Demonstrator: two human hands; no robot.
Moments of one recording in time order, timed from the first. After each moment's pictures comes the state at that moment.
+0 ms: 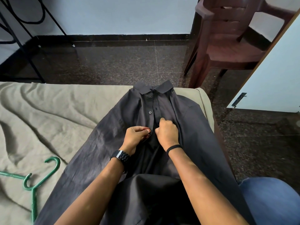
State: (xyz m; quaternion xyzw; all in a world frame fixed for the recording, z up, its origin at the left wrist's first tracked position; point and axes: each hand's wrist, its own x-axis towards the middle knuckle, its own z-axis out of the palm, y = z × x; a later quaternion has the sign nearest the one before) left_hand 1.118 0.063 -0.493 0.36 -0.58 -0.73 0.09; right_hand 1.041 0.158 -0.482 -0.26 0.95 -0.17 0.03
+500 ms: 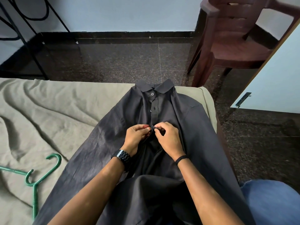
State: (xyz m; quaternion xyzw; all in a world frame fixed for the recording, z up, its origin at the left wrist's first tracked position) left_hand 1.120 0.064 -0.500 0.37 -0.52 -0.77 0.11; right_hand 1.050 0.180 -0.501 -0.30 0.83 -0.46 0.03
